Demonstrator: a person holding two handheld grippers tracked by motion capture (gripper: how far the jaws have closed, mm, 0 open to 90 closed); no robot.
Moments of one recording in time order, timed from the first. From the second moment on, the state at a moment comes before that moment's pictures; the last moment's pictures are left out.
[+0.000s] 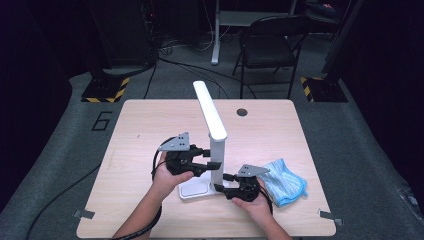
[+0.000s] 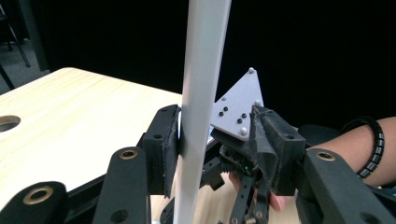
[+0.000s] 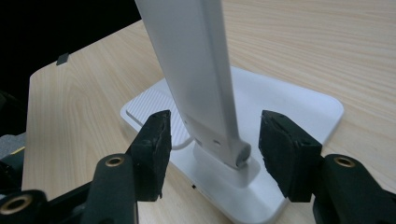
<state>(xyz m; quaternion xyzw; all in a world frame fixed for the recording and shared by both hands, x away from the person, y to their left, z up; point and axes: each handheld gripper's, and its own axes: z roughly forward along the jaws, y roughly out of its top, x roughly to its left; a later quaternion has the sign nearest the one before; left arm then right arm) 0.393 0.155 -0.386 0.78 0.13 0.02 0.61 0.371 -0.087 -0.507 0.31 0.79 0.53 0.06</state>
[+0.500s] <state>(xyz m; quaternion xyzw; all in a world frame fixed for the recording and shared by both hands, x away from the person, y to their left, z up) 0.393 0.153 -0.388 0.78 0.16 0.05 0.61 0.375 -0.078 -0.505 0.31 0.79 0.53 0.06</state>
